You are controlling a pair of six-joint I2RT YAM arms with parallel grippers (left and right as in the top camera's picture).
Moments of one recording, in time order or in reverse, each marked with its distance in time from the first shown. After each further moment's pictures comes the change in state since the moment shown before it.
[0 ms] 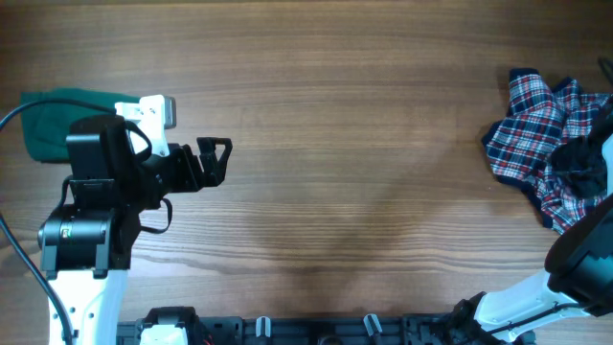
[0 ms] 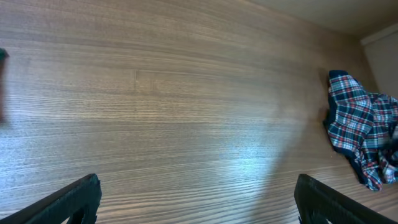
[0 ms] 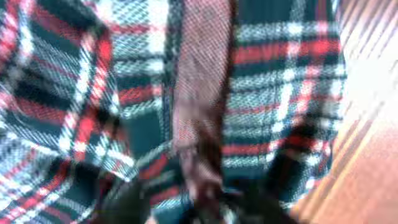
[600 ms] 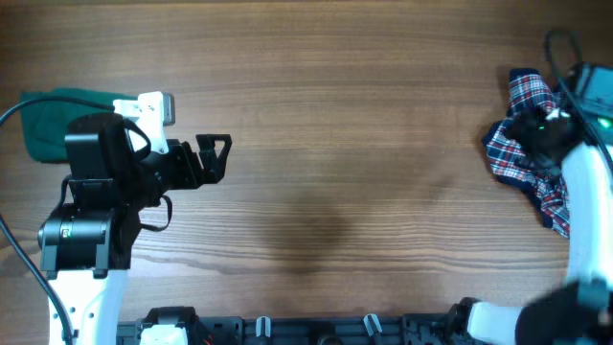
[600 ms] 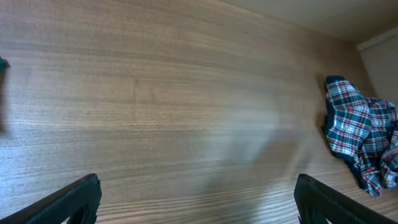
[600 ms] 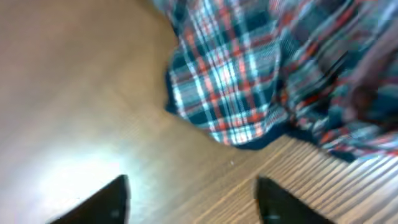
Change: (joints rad) left arm 0.000 0.001 0.000 0.031 0.000 -0.003; right arm 0.281 -0.333 -0.099 0.043 -0.179 -0.026
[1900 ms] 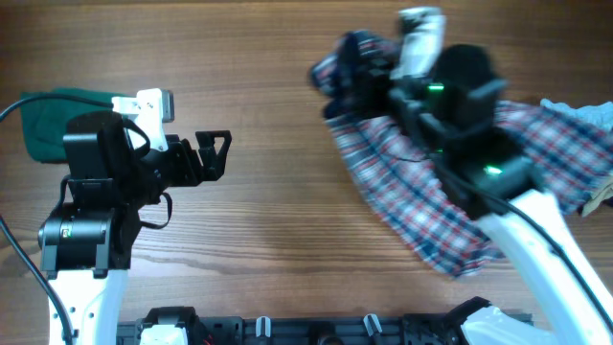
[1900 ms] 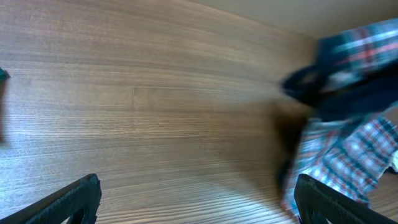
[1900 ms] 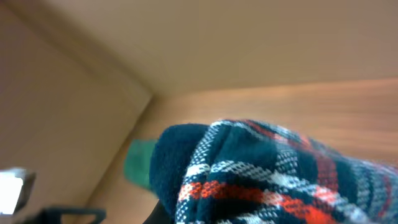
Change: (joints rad) left arm 0.000 0.000 0.000 0.030 0.003 0.000; right arm 0.831 -0.185 0.100 0.588 -0.265 0.090
